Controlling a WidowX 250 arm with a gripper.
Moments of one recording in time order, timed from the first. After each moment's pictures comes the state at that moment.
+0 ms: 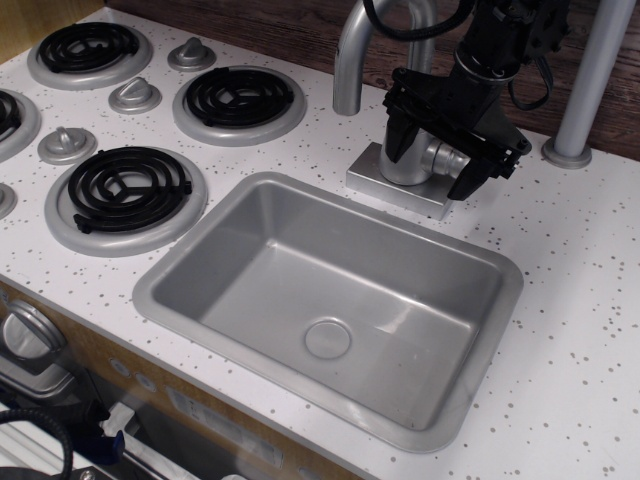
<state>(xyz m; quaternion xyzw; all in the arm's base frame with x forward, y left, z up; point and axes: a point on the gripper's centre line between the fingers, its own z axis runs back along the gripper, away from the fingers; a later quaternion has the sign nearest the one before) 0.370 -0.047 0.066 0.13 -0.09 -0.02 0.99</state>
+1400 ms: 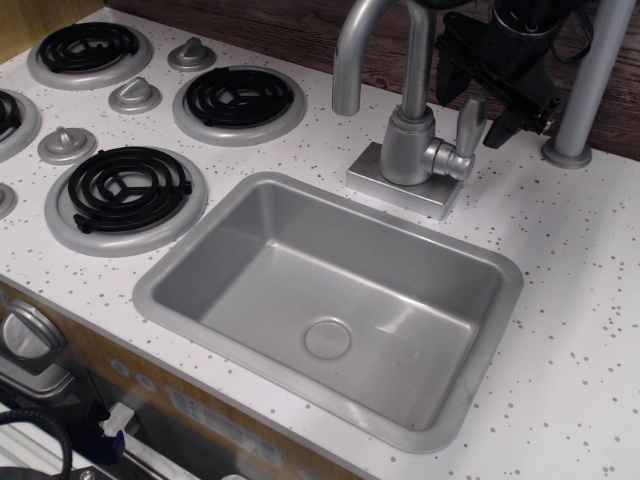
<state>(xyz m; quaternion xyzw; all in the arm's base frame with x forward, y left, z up) 0.423 -0.059 0.086 0.13 -0.16 -0.15 0.97</state>
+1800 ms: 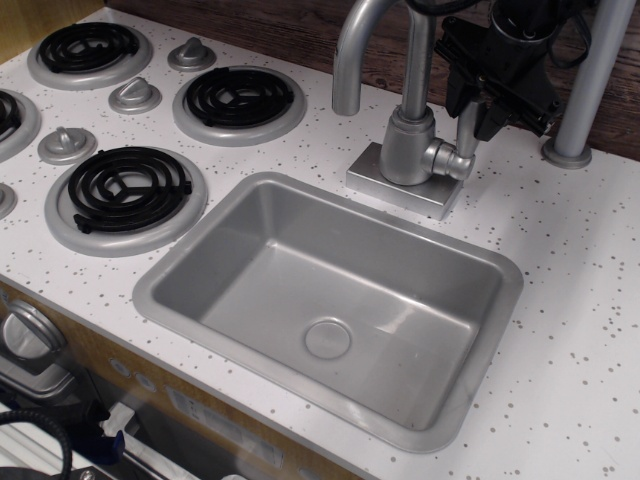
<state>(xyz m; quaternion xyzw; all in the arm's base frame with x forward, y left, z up) 0.417 -0.057 0.079 0.13 -0.17 -0.13 0.97</state>
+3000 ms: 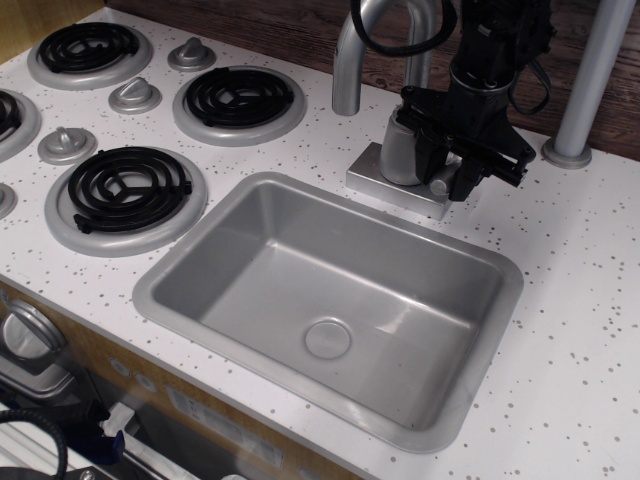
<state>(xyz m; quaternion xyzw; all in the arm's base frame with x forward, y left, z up) 0.384 -0.055 0.046 0.06 -0.11 -0.07 0.99</state>
